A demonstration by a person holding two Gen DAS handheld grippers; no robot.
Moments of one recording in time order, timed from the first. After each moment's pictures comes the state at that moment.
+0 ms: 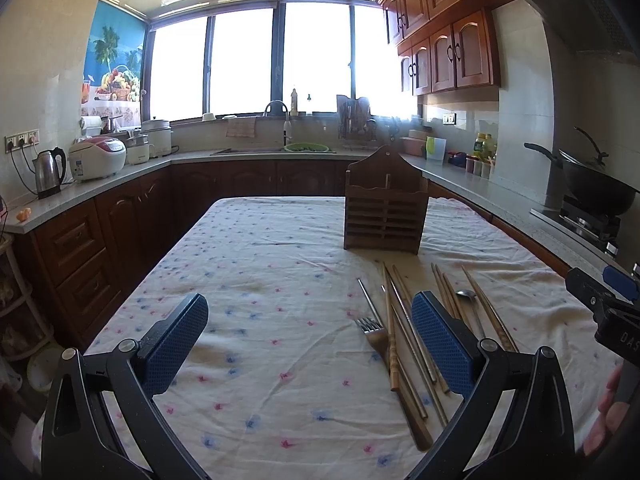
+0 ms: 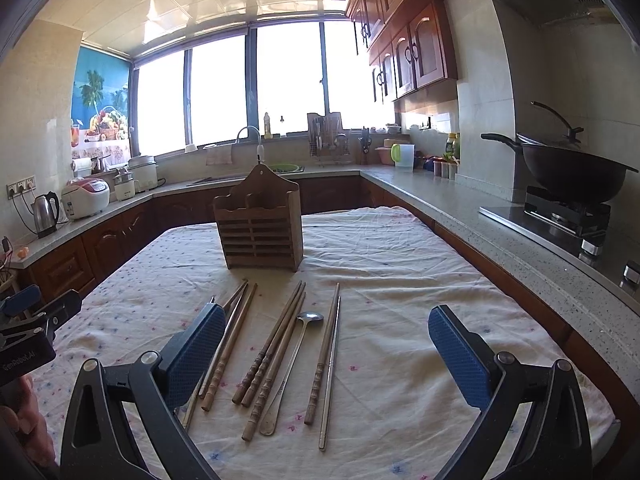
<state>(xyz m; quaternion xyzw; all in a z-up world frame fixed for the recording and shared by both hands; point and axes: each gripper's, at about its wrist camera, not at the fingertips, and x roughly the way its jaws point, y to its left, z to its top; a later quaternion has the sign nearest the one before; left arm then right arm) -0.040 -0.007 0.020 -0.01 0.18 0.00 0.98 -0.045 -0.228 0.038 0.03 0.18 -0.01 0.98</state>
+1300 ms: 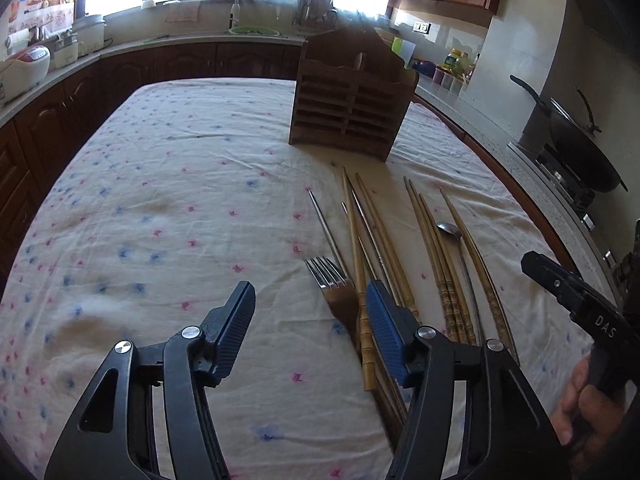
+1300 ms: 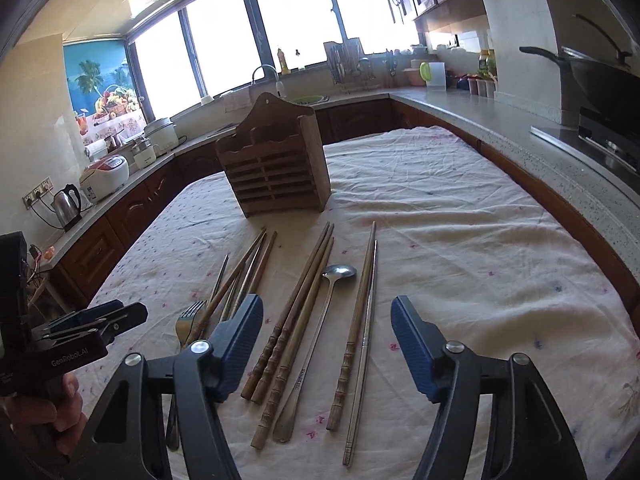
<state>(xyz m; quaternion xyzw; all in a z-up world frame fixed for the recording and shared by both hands) 0.071 -0.019 -0.025 -0.06 0.40 -0.12 0.90 0.037 -0.243 0.001 0.10 0.34 0.07 0.93</state>
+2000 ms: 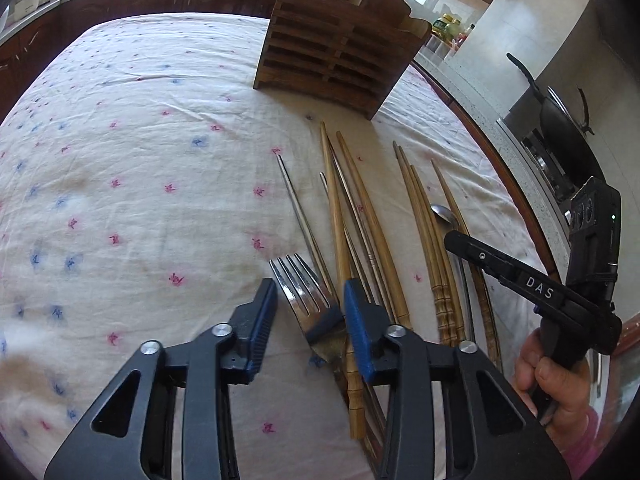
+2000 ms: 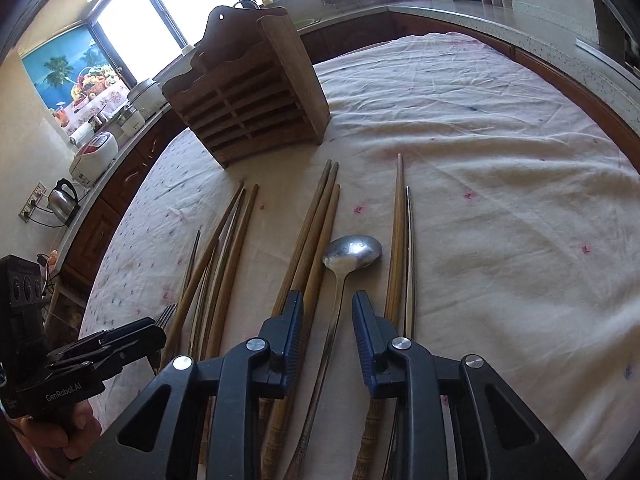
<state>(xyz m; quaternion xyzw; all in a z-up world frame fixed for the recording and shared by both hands) 0.123 -0.028 -0.054 -0.10 0.49 -0.19 0.84 0.120 -0.241 -0.047 0.15 0.45 0.10 0.87</state>
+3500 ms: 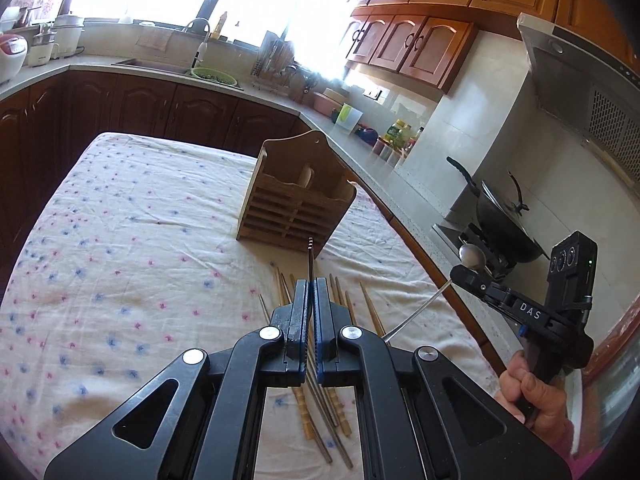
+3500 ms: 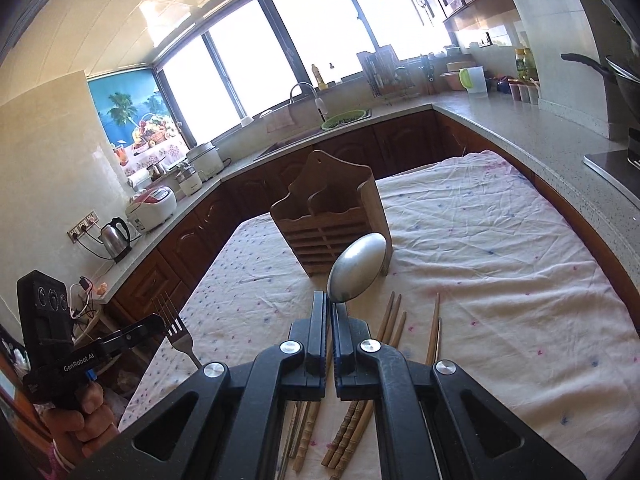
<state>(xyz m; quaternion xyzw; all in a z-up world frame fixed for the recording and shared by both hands) 0.080 0.027 0.067 -0.16 0.30 -0.22 0.91 0.080 -0.239 0.079 0.15 0.29 0.15 0.93</state>
